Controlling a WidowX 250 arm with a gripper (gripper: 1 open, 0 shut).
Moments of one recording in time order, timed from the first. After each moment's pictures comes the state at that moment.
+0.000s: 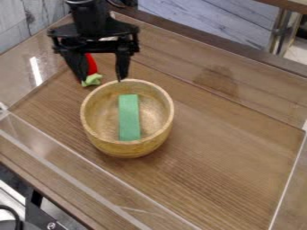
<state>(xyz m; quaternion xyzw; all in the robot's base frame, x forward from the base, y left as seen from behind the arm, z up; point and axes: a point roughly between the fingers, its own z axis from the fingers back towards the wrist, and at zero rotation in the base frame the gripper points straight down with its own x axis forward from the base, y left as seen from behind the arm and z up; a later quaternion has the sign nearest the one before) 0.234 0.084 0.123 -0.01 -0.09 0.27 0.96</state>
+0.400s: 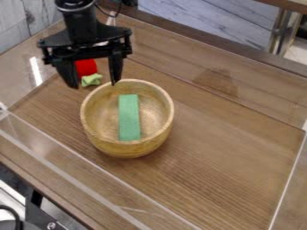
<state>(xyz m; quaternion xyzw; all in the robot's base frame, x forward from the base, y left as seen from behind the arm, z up) 0.226 0.081 0.119 0.00 -0.09 0.39 0.92</state>
